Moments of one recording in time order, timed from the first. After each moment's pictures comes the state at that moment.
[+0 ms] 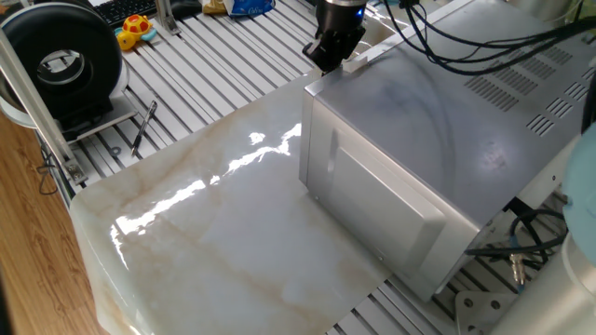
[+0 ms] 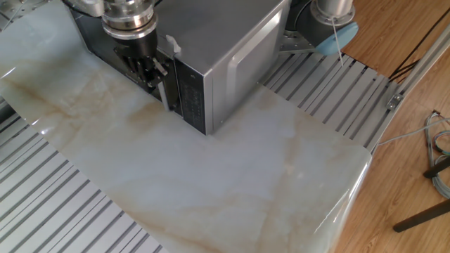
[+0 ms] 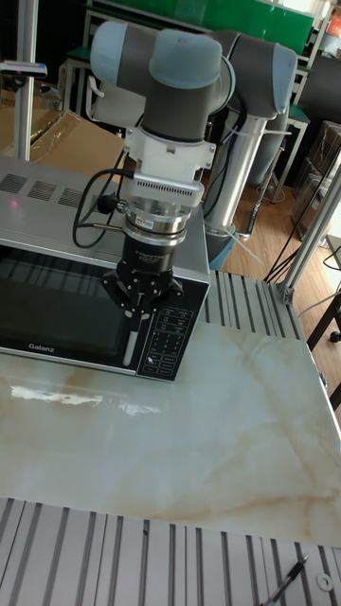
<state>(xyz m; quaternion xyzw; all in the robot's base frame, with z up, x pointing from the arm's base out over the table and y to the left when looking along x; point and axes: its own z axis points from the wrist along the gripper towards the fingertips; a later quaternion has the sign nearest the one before) 0.544 -0.043 0.184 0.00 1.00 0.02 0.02</state>
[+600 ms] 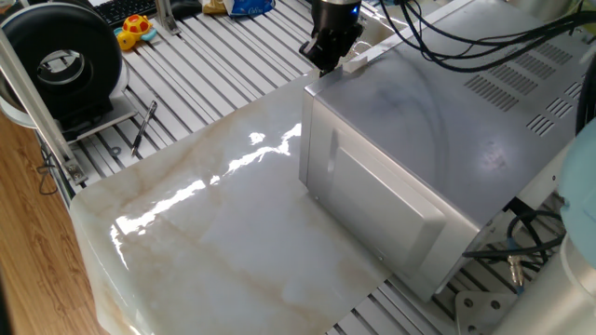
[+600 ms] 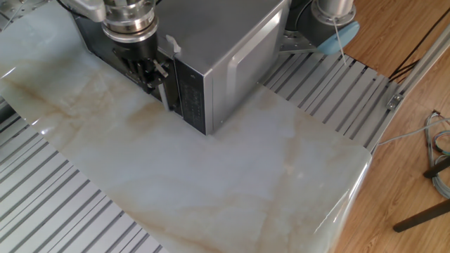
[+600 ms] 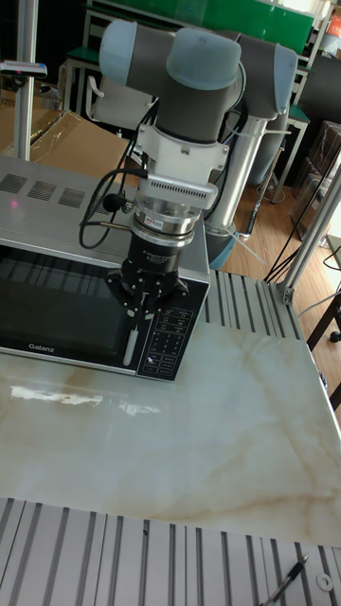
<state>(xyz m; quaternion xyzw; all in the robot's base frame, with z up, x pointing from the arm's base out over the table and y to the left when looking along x) 0.546 -0.040 0.191 -0.01 1.00 0.00 0.01</state>
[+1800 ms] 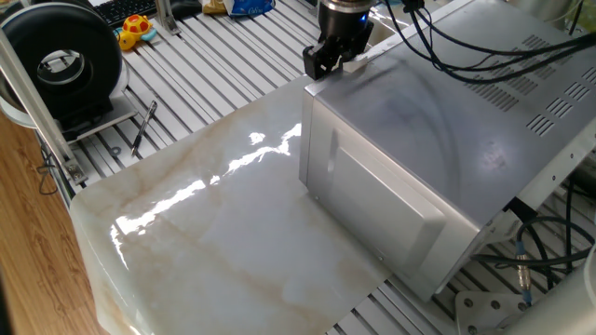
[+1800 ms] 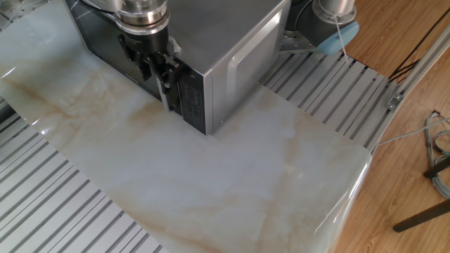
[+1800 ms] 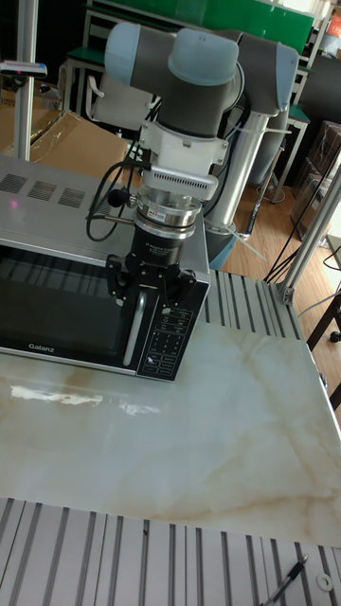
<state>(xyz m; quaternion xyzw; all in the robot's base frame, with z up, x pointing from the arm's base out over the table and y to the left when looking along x) 0.526 -0.036 0.187 -0.01 1.00 0.00 0.03</state>
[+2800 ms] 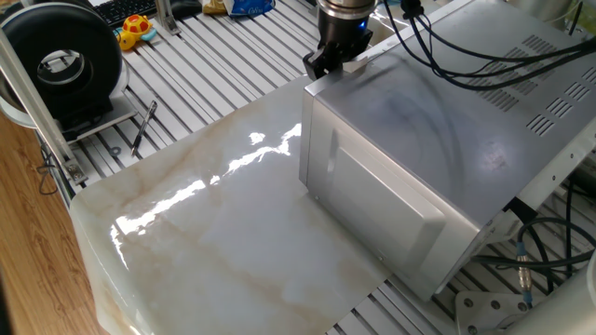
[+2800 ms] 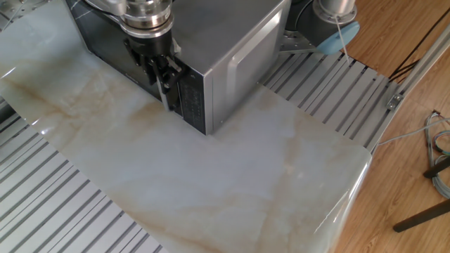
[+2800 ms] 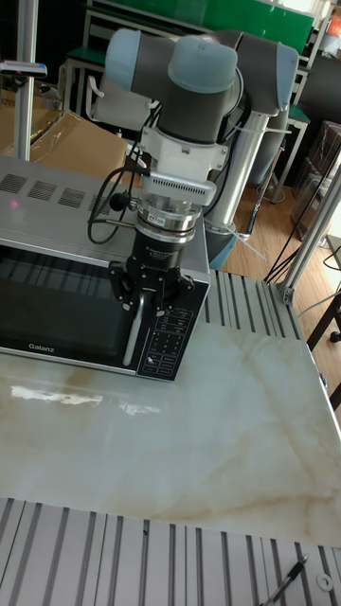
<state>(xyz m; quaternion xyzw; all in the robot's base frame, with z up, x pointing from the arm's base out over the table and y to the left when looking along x) 0.522 -0.034 0.180 0.00 1.00 0.01 0.03</state>
